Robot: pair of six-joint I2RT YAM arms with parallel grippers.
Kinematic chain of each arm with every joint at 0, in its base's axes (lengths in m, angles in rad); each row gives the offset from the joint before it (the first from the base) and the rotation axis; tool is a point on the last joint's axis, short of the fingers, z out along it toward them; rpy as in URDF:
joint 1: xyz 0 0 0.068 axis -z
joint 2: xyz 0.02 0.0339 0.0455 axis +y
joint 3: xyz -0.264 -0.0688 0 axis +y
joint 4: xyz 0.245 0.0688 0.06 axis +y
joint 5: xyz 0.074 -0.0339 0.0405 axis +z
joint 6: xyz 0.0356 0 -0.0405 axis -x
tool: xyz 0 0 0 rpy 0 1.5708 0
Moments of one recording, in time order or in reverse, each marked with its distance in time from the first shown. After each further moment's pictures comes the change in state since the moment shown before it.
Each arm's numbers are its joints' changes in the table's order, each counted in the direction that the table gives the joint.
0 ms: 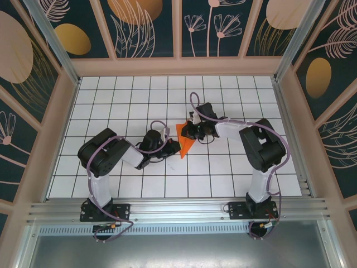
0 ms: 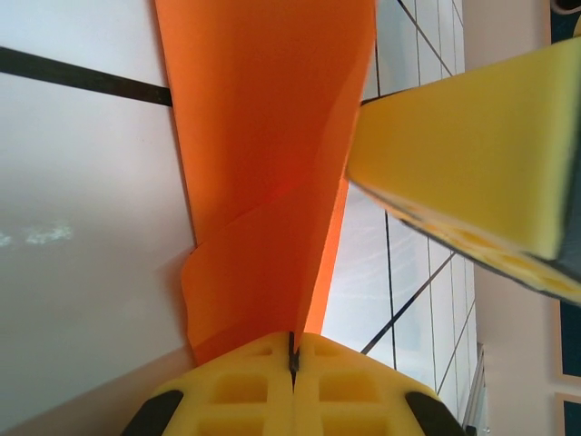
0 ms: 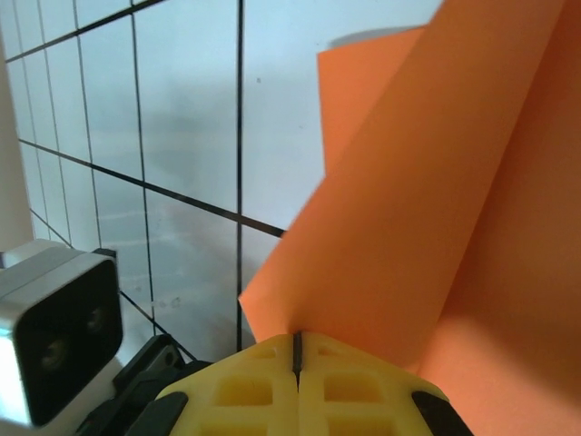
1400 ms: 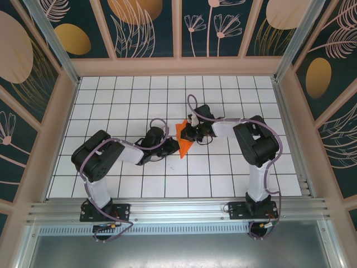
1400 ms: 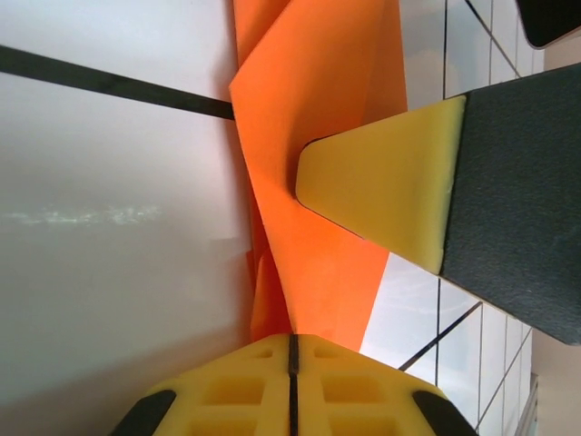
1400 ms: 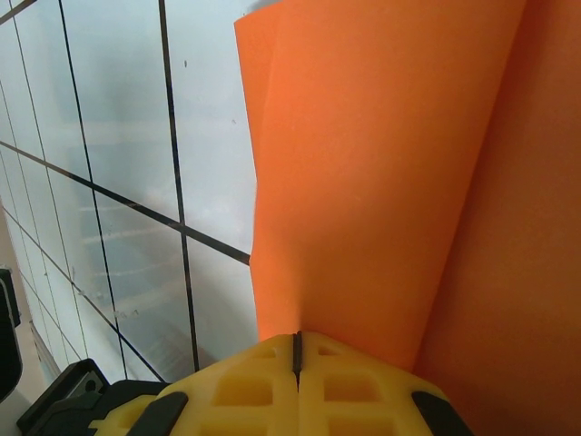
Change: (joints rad) left arm 0.006 -0.082 -0.074 0.305 0.098 -0.035; right arm 0.000 0.086 -0.030 -0.002 0.019 0.000
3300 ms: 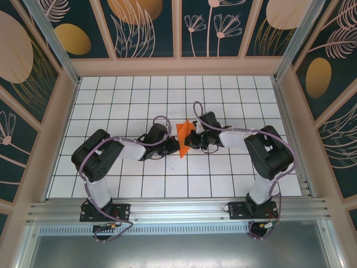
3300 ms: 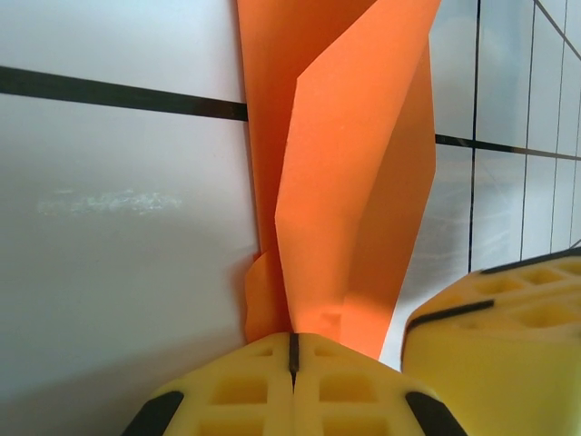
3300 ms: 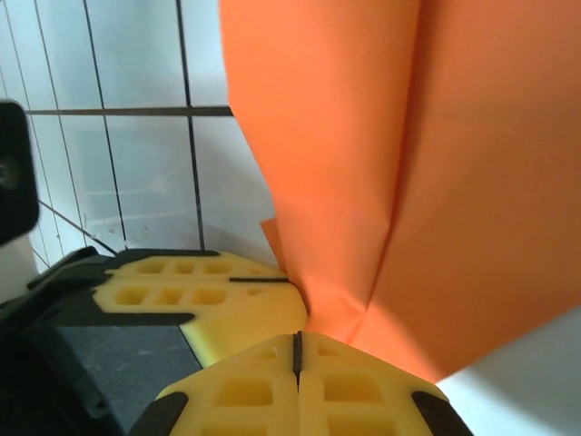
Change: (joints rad) left arm 0.001 0.005 -0.084 0.177 0.003 -0.083; right arm -0.030 -0.207 0.222 -0.046 -0.024 -0.071
